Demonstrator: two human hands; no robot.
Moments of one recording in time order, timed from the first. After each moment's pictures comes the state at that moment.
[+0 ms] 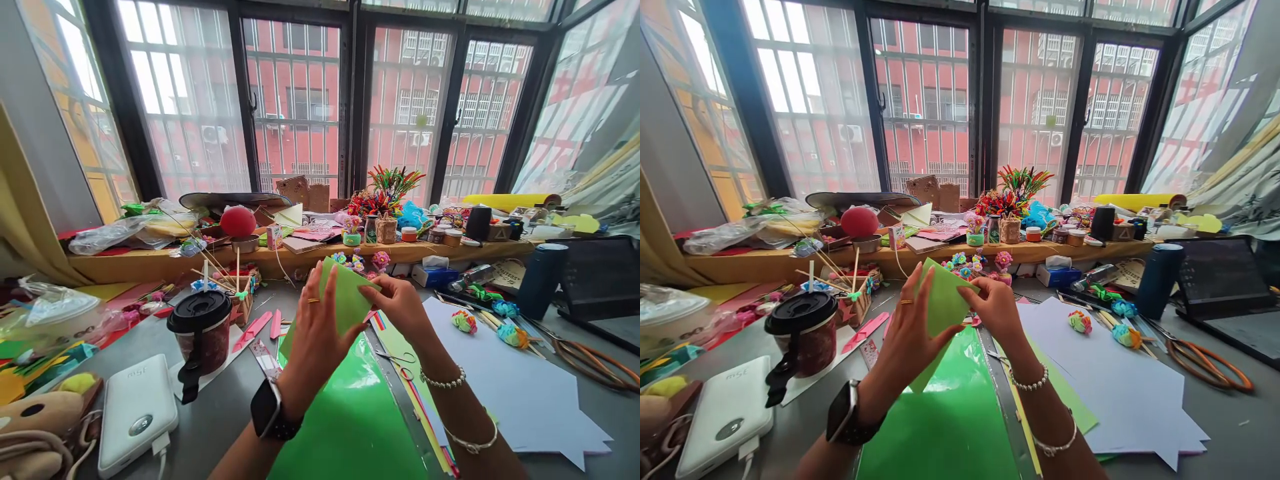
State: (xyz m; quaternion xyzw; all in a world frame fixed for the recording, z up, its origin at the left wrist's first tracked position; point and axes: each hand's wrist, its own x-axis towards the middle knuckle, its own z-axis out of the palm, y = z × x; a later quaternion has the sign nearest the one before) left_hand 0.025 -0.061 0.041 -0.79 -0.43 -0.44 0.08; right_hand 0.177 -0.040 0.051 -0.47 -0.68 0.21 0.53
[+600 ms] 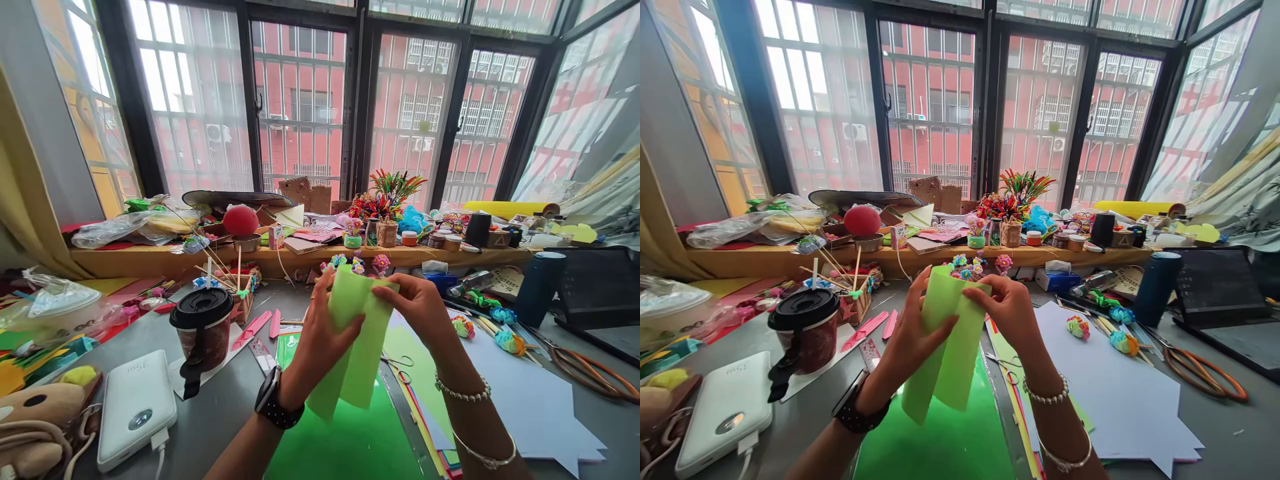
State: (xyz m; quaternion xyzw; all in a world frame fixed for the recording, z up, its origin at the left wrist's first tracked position) left_hand 0.028 -0.059 0.039 -0.74 -0.38 -0.53 -0.16; right_hand 0.185 -0.065 0.069 -0.43 -0.66 0.24 0.56
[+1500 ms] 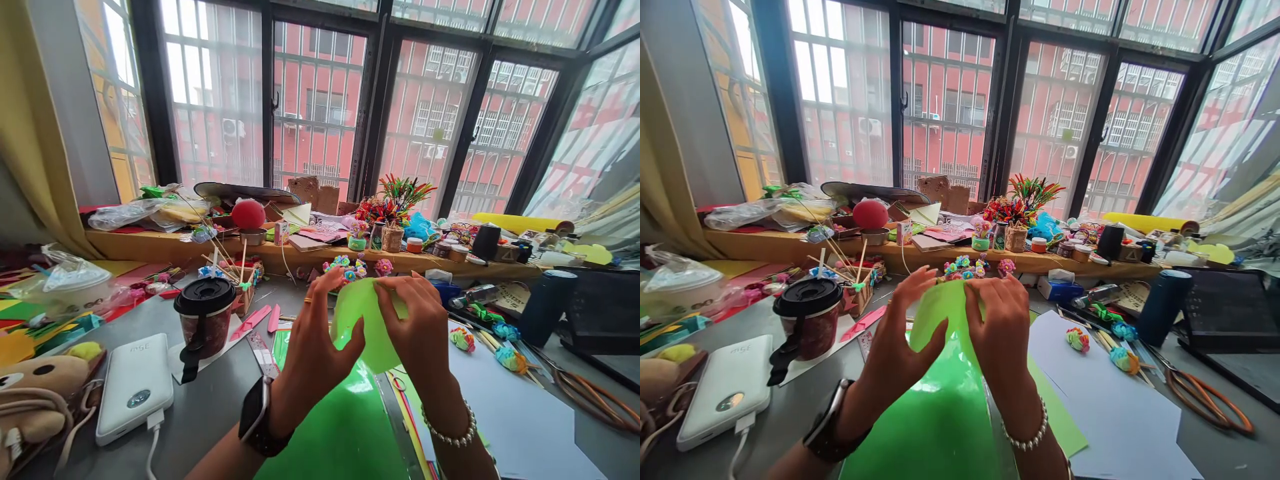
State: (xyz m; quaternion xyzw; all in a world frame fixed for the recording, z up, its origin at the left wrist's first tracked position) left_hand 0.029 -0.091 0.056 -0.74 -0.37 -0.56 0.03; right_hand 0.161 -0.083 0.073 -0.44 -0.67 -0.23 0.55
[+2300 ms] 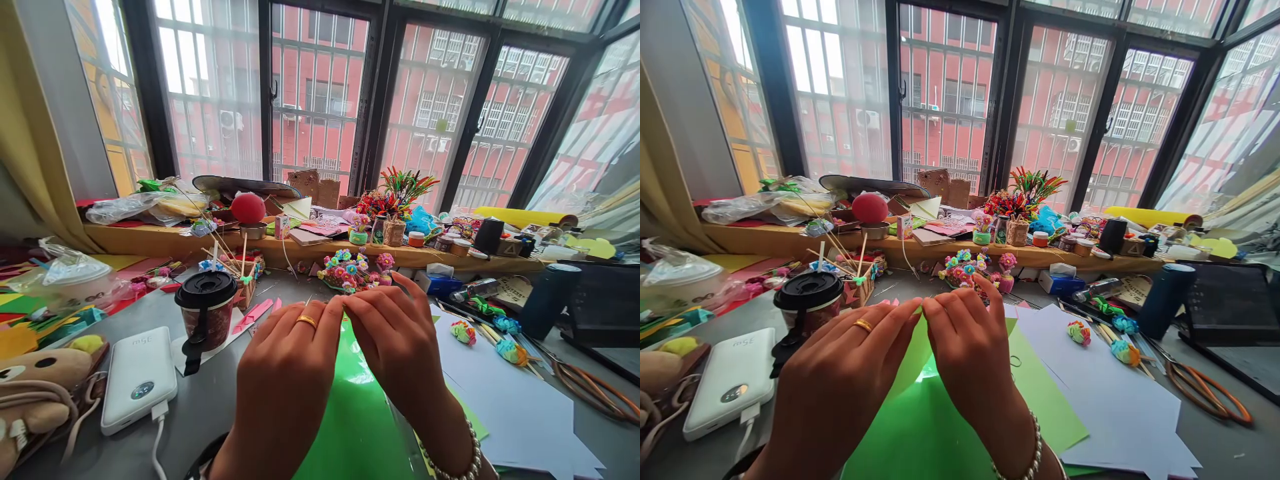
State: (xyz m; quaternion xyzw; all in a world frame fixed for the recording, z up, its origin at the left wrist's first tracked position) left_hand 0.009 -0.132 0.074 -0.71 -0.43 -0.39 0.39; right_hand 0.136 -0.110 0.072 -0.36 -0.75 -0.29 0.47
